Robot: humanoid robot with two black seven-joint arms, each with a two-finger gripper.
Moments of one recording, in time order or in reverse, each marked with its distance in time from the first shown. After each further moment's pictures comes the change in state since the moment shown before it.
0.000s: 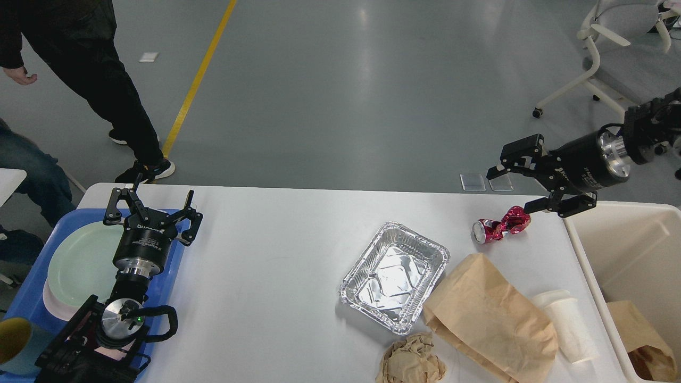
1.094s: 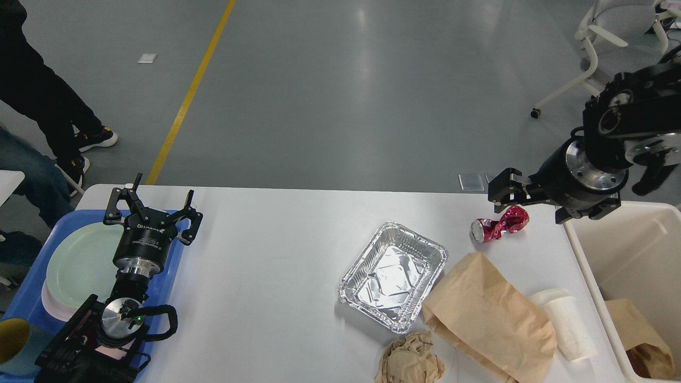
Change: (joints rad) left arm 0.000 0.000 -0.001 -0.001 0.000 0.000 0.000; right arm 0.218 0.110 0.005 0.415 -0.011 -0.504 -0.457
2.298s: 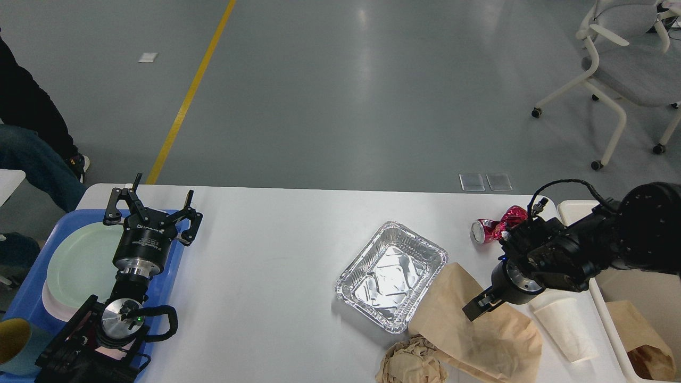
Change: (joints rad) left arm 0.000 0.000 0.000 0.000 0.000 0.000 0.000; right arm -0.821 0.236 0.012 -0.618 -0.751 -0.071 0.547
